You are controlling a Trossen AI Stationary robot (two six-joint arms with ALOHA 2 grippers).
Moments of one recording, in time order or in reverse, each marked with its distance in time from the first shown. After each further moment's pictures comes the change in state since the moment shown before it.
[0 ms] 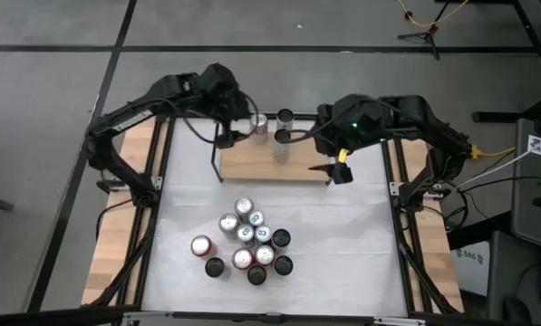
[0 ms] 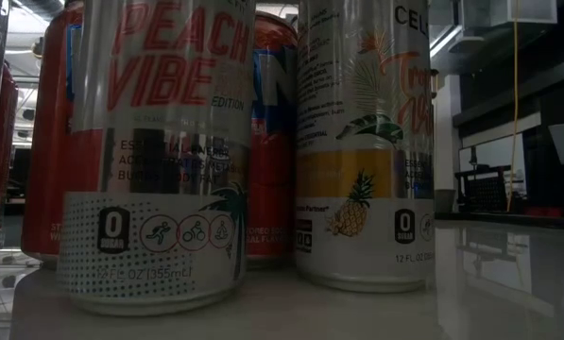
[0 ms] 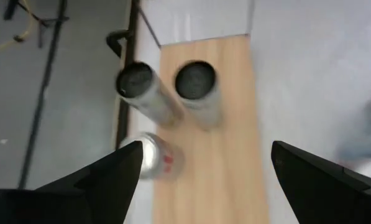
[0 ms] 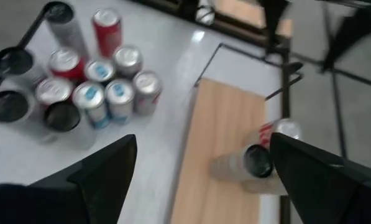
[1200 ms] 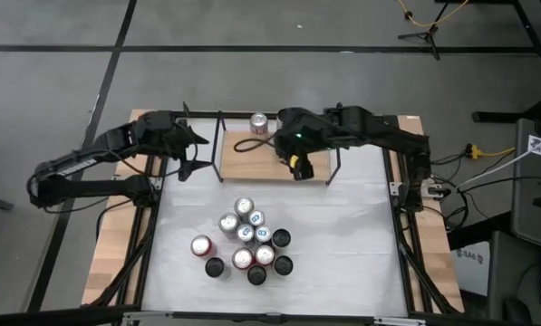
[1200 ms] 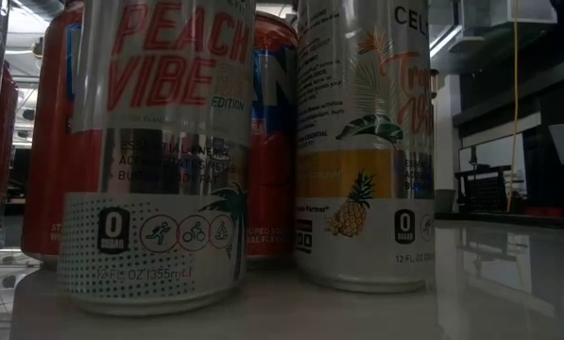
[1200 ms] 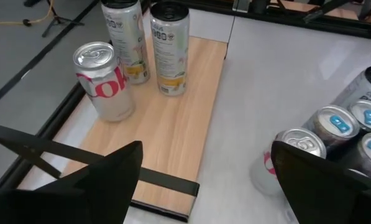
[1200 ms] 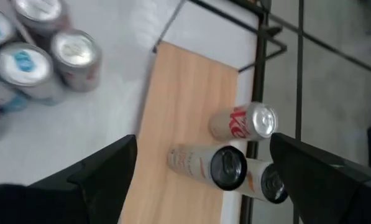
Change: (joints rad) left arm 0.003 -0.790 -0.939 0.421 0.051 -0.393; right arm -0.037 0.219 0.000 0.074 0.195 -0.082
